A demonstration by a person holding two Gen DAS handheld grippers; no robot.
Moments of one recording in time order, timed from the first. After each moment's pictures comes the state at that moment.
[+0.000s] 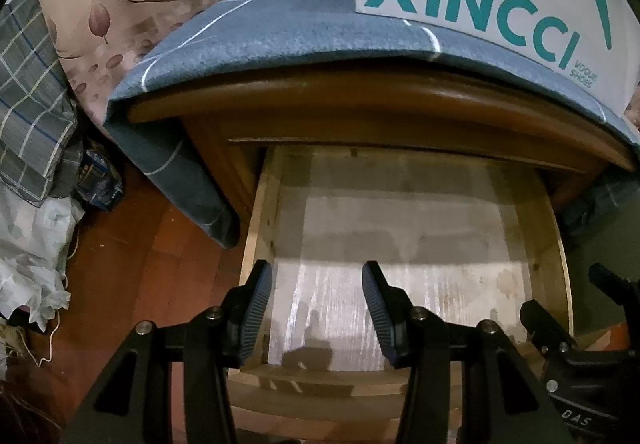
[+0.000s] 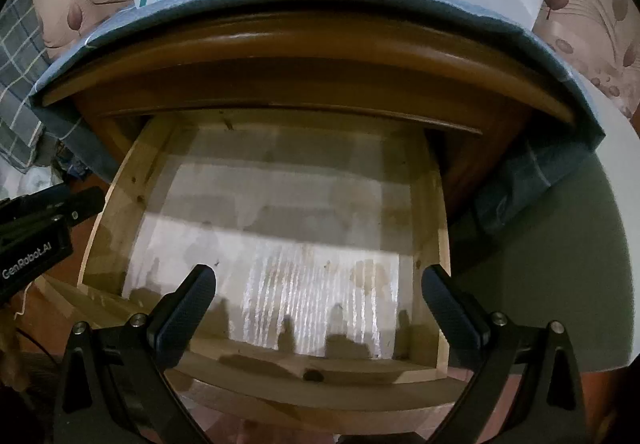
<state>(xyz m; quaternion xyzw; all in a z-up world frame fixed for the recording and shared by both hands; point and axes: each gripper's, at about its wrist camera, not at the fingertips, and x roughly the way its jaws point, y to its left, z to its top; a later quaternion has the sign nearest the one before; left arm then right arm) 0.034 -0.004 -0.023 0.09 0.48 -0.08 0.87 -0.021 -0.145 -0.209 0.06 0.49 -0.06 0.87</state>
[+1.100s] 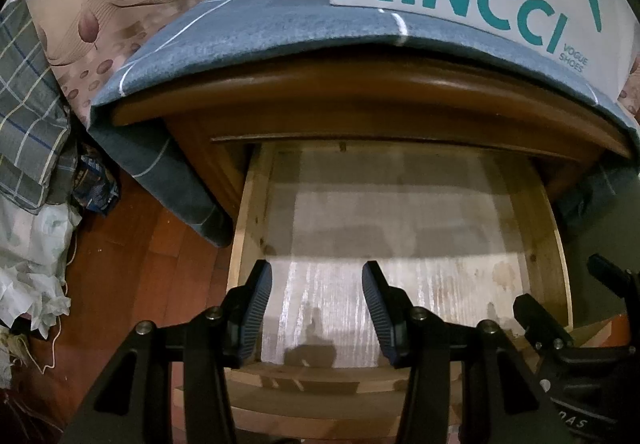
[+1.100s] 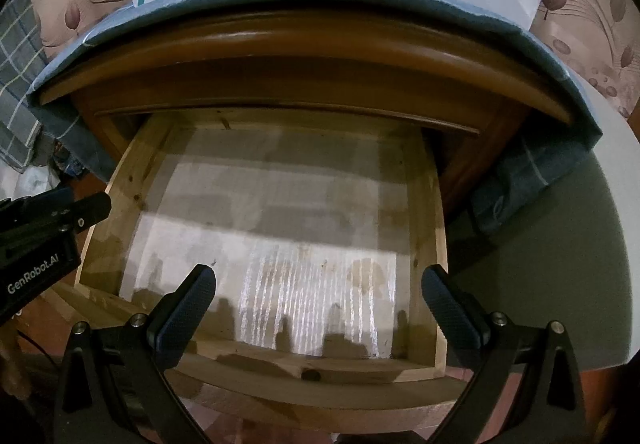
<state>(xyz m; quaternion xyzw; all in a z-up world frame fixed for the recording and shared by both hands) 0.032 -0.015 -0.026 0.11 0.48 -0.09 0.86 -0.020 -0.144 -0.211 0.05 0.49 -0.06 0.87</state>
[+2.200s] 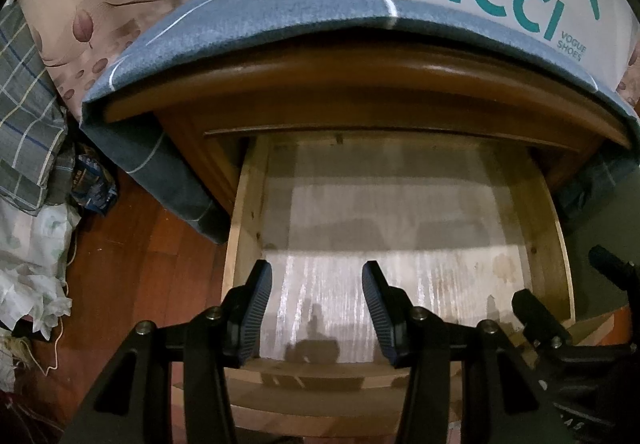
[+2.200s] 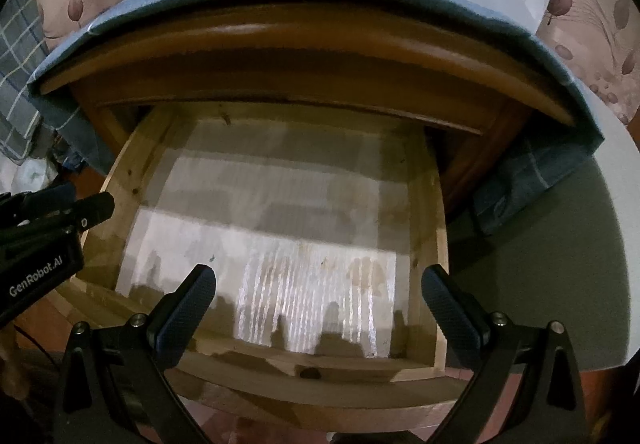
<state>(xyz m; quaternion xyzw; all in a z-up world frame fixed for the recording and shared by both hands) 0.031 -0.017 -0.030 0.11 0.49 -0.10 0.86 -0.020 -0.143 -0.210 0.04 0.49 -0.06 0.87</state>
